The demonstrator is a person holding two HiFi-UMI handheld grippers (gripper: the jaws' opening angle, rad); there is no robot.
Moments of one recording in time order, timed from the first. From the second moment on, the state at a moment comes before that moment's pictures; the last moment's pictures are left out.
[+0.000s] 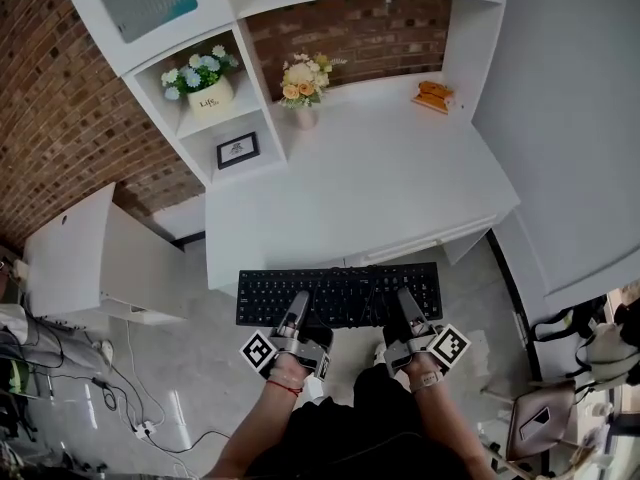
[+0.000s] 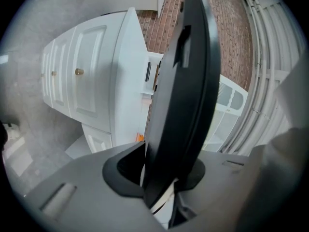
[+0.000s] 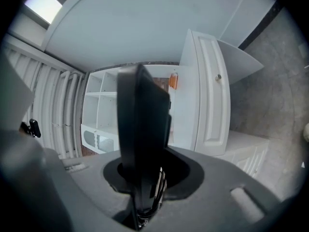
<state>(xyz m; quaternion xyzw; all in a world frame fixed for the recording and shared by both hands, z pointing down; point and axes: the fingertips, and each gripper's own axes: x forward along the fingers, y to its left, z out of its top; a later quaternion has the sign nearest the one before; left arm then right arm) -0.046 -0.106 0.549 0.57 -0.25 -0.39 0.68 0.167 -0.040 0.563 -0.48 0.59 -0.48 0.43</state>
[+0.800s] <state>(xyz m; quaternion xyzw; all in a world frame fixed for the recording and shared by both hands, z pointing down) 0.070 -0.151 0.562 0.57 -0.26 -0.38 0.68 0.282 -0.087 0.576 -0.48 0.58 -0.50 0.43</state>
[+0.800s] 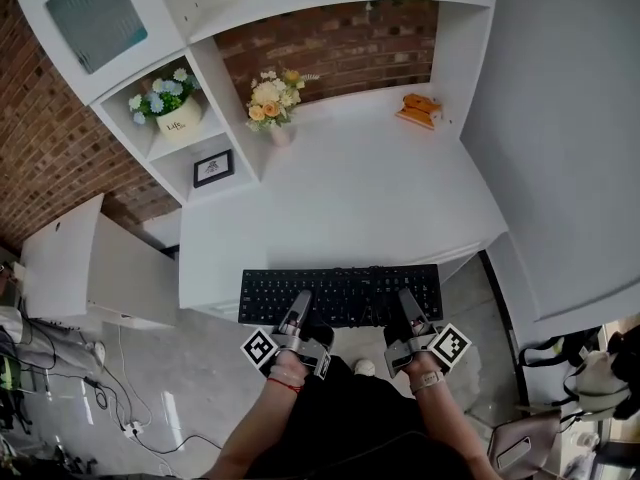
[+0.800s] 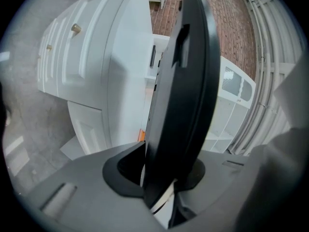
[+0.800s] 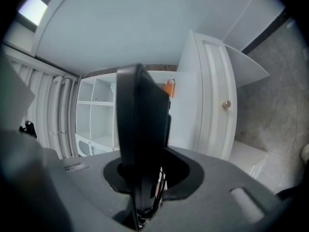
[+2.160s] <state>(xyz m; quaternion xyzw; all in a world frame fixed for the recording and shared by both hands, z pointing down) 0.087 -0.339 0.611 0.48 -0.33 -0.38 0.72 0.301 -0.303 0.616 -0.48 0.56 -0.59 0.34</state>
